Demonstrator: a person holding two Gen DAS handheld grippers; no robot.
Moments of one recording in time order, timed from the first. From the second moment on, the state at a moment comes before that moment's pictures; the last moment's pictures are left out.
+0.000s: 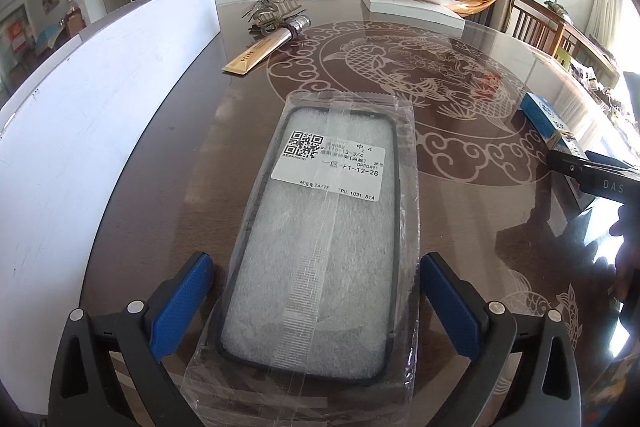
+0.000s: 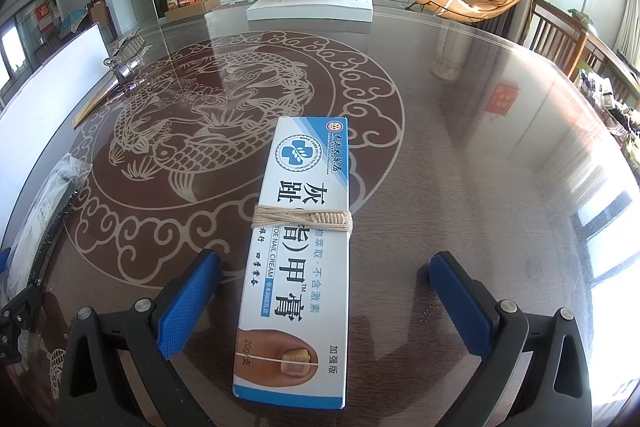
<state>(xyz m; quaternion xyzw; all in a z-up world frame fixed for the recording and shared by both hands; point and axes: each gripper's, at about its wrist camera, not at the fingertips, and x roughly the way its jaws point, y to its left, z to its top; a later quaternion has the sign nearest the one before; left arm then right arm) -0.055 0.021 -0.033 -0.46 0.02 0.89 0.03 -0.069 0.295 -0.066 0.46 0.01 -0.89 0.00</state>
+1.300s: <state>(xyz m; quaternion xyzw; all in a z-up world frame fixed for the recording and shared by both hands) -0.056 0.021 -0.033 -0.46 0.02 0.89 0.03 -0.070 0.295 -0.066 0.46 0.01 -0.89 0.00</state>
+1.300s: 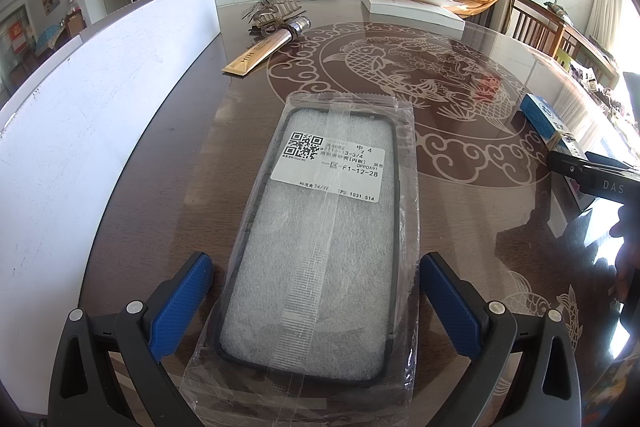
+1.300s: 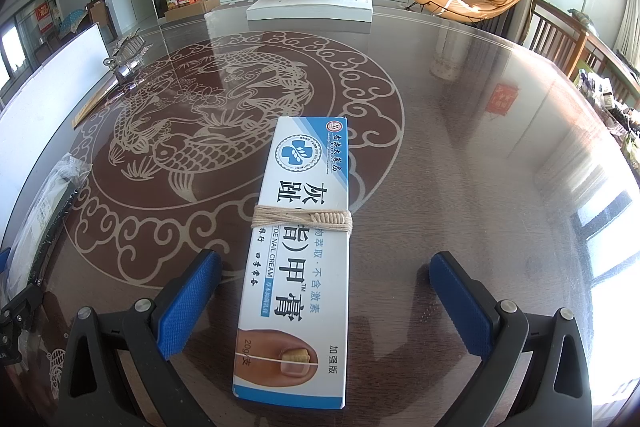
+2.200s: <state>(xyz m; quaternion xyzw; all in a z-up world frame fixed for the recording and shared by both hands) -0.055 0.021 -0.032 -0.46 0.03 0.88 0.05 -0.070 0.295 -0.066 0.46 0.01 -0.89 0.00</state>
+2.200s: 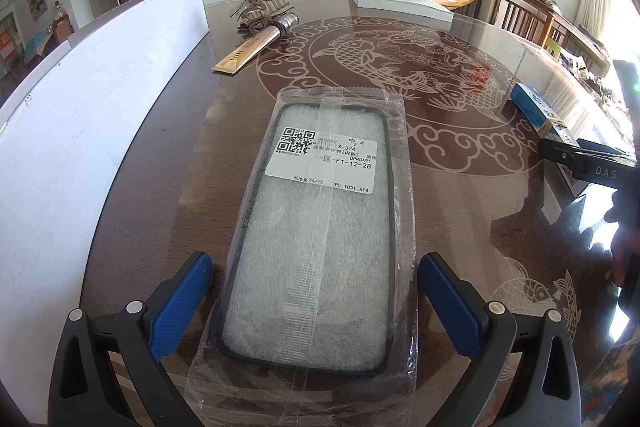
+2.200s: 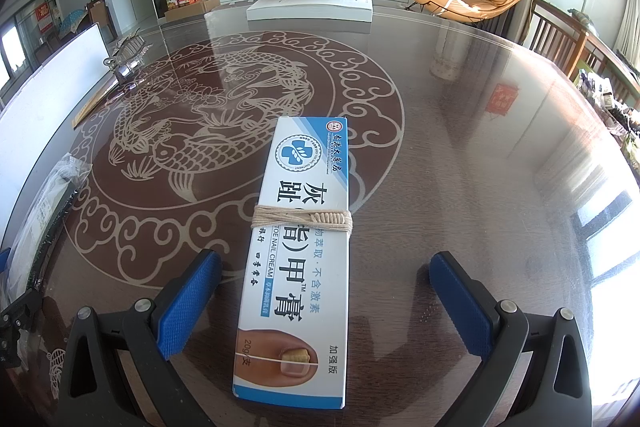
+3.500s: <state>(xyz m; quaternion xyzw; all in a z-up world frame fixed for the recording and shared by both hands) -0.040 -0.045 0.015 -0.36 -0.13 0.92 0.10 -0.083 0.284 -0.011 0.53 -0.04 -0.85 0.05</state>
